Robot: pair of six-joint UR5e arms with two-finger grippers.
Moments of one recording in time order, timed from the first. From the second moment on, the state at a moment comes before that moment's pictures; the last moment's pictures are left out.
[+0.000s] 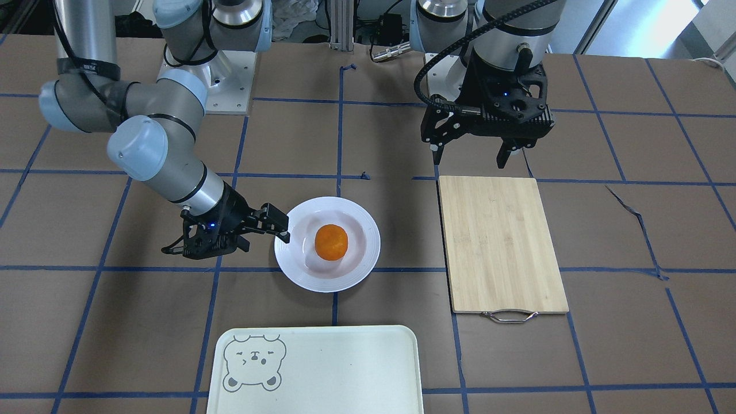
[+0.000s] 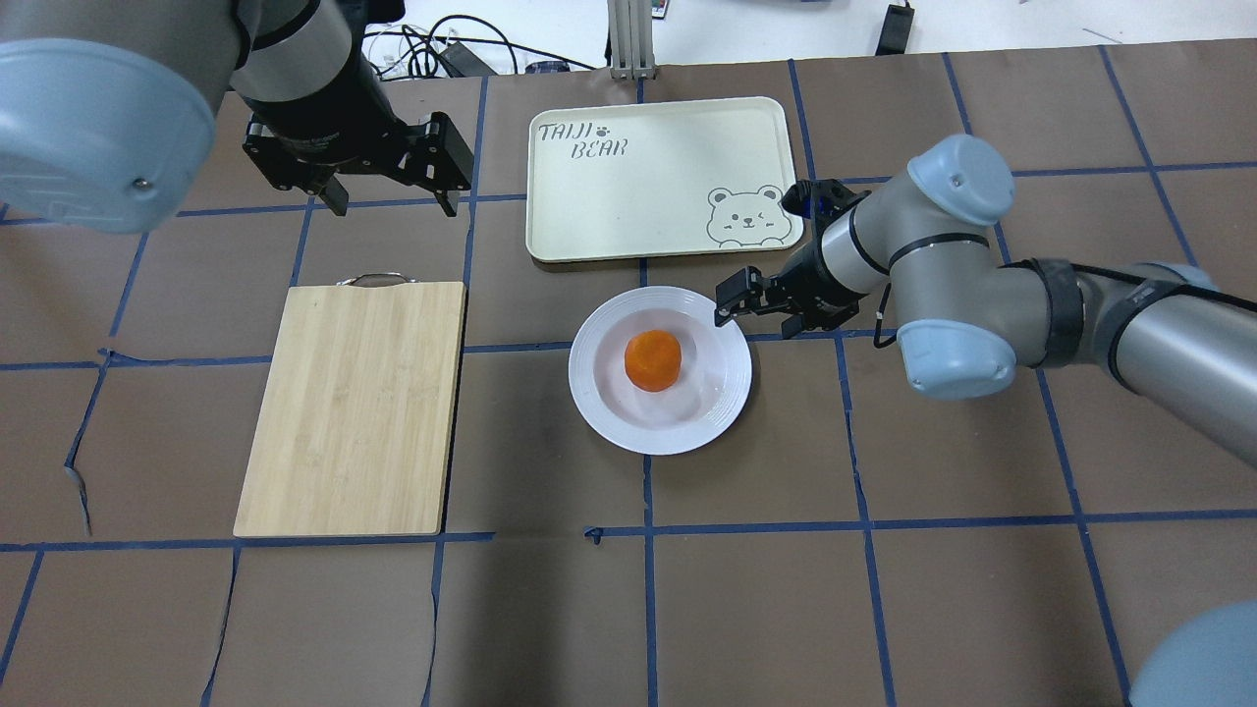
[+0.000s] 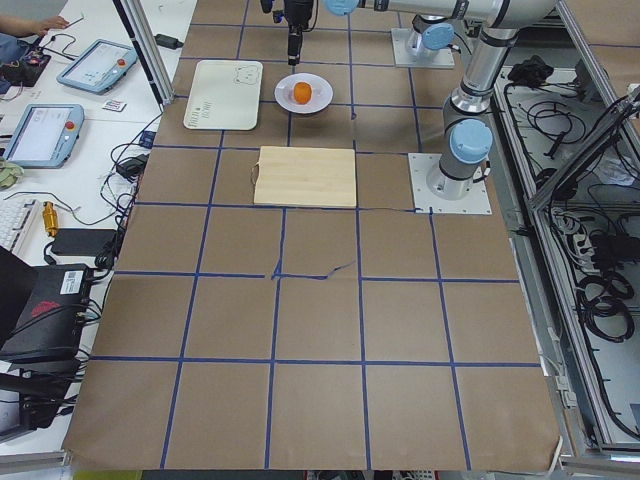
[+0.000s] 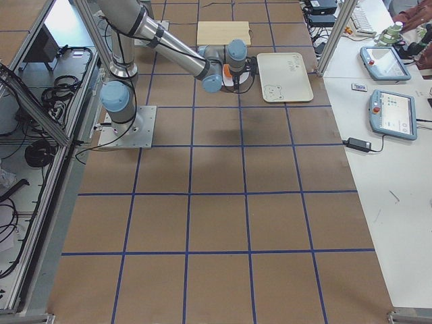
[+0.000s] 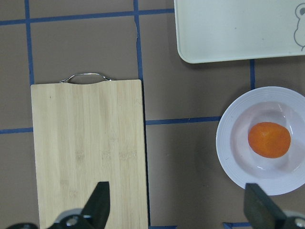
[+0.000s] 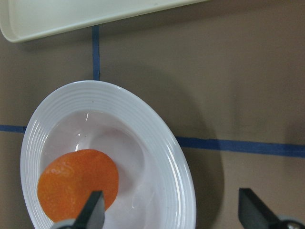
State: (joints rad) left arm -1.69 -1.61 -1.52 -1.51 1.61 -0.09; right arm 1.56 -1.27 2.06 -2.47 -1.09 0.04
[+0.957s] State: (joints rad) left arm -1.69 -1.60 -1.49 -1.54 1.62 -0.15; right arm 1.56 -1.20 2.13 -2.58 -0.97 0.10
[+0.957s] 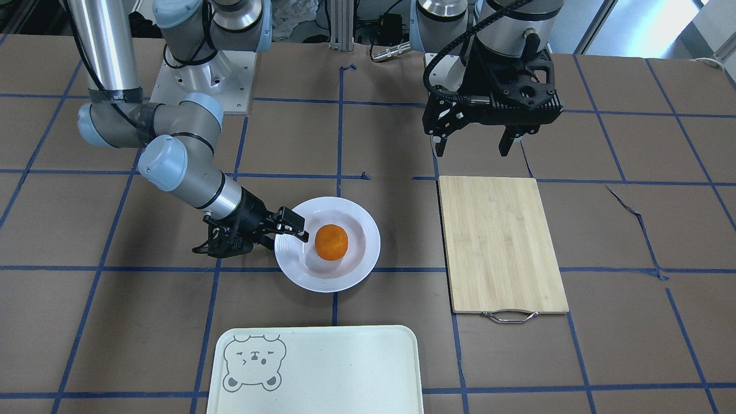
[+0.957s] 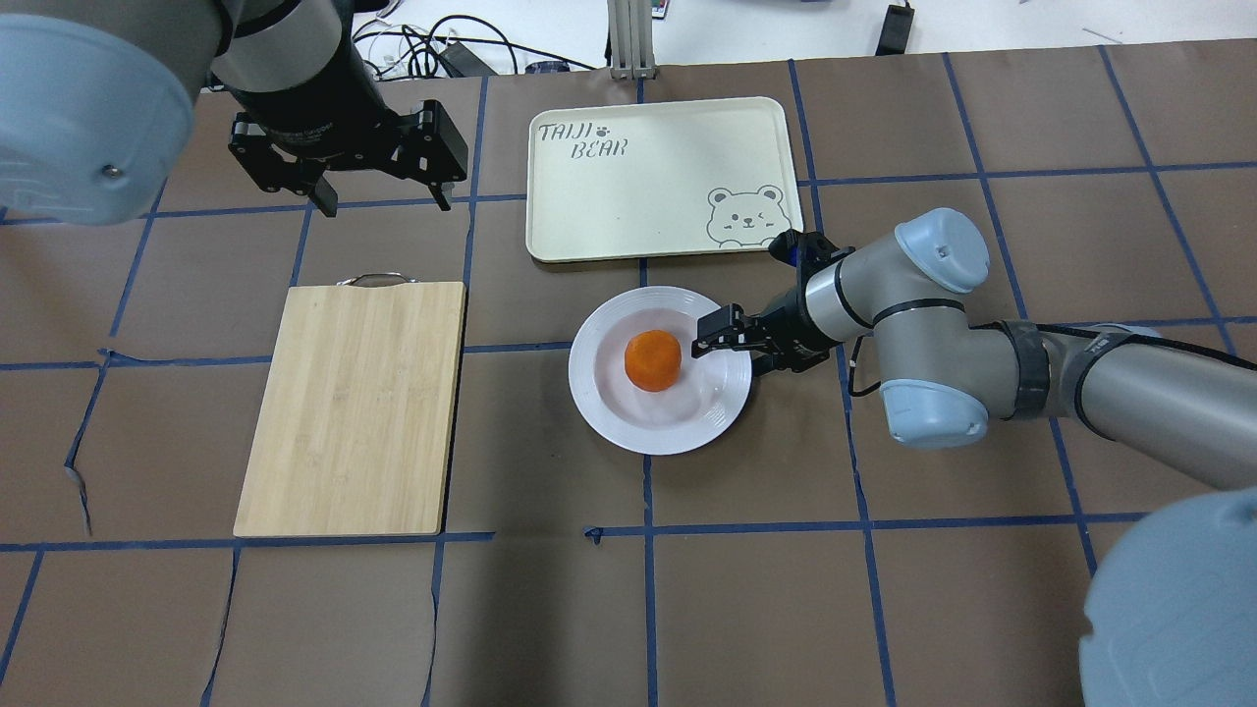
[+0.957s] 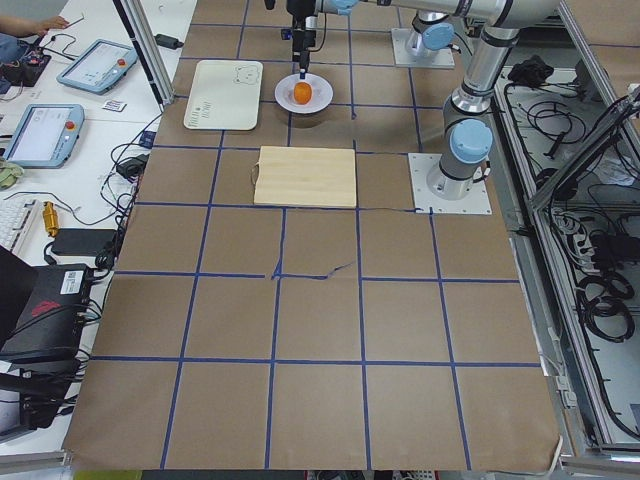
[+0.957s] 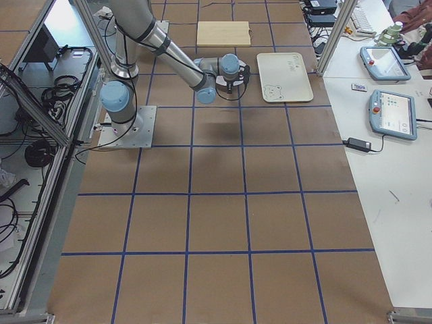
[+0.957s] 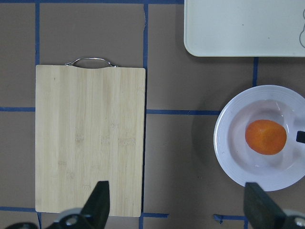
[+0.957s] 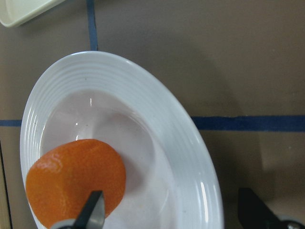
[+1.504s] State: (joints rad) left arm -1.68 -1.59 -1.50 -1.55 1.62 -0.15; right arm 1.56 -1.20 2.16 -2.58 -0.93 0.16
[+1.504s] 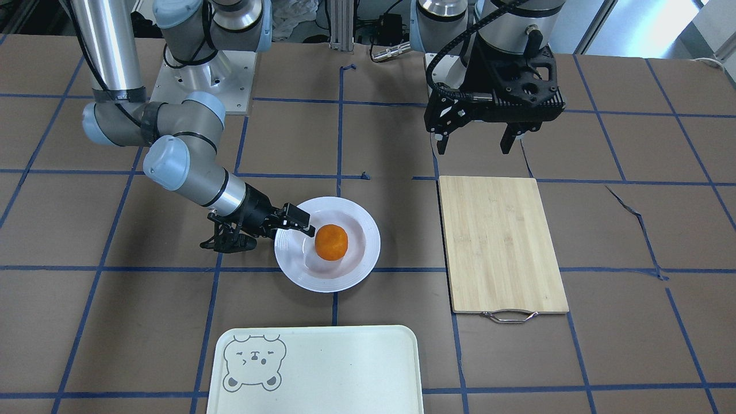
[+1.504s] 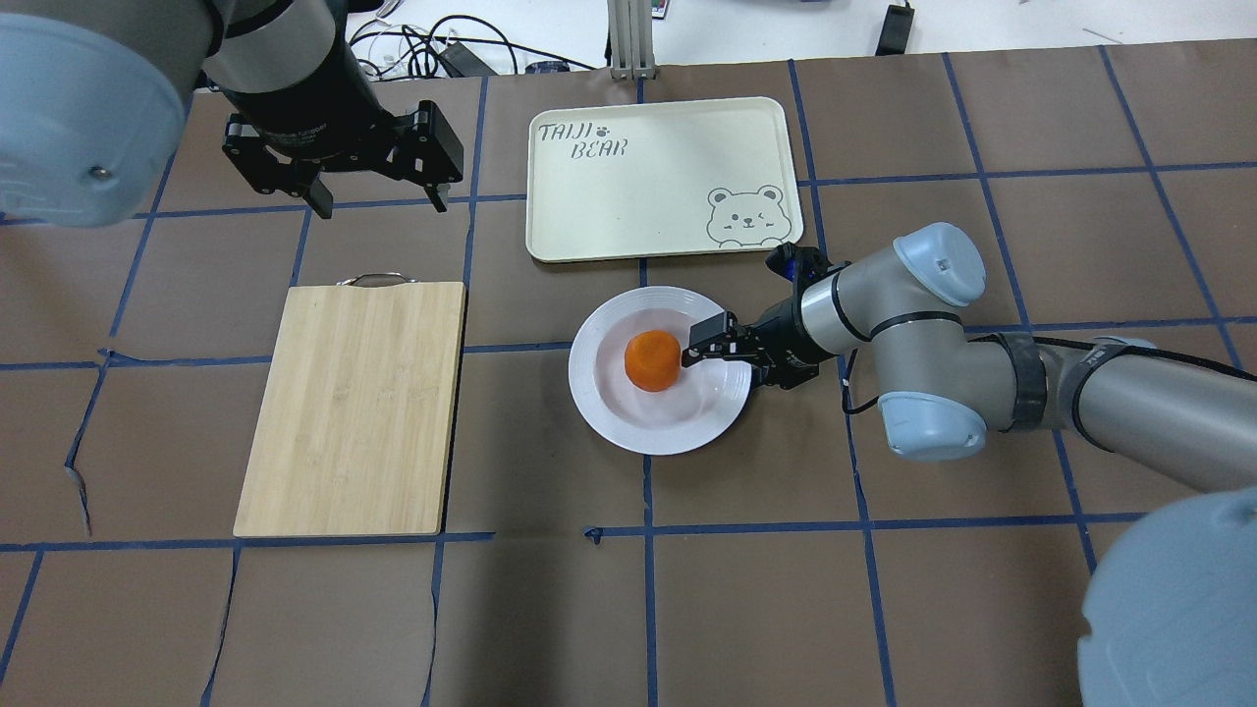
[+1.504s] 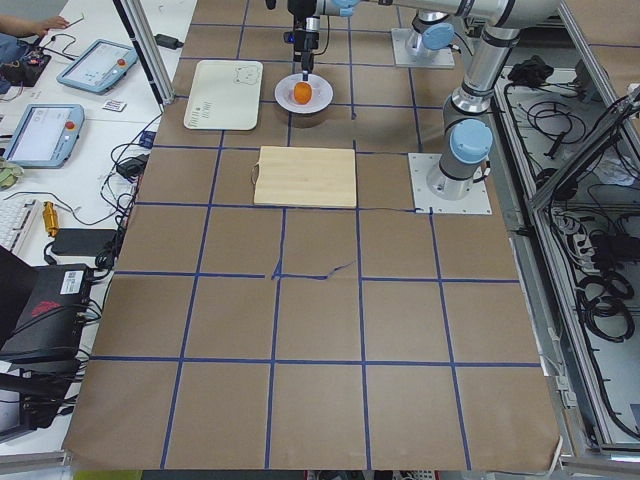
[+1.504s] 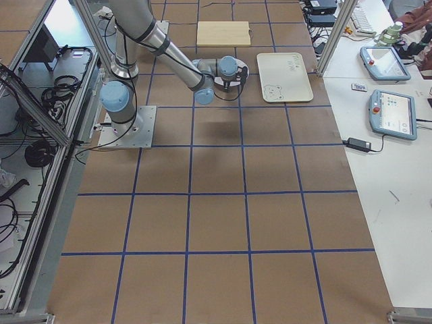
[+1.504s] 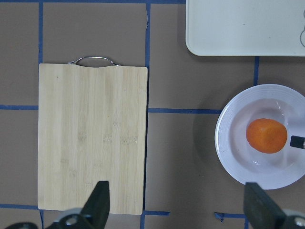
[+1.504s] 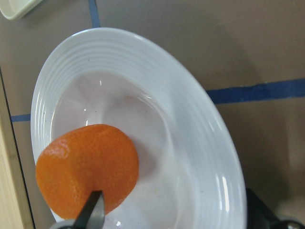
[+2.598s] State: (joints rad) left arm -1.68 -1.60 -1.48 -1.55 1.62 -0.15; right arm 1.56 -1.20 2.14 -2.56 -0.94 0.39
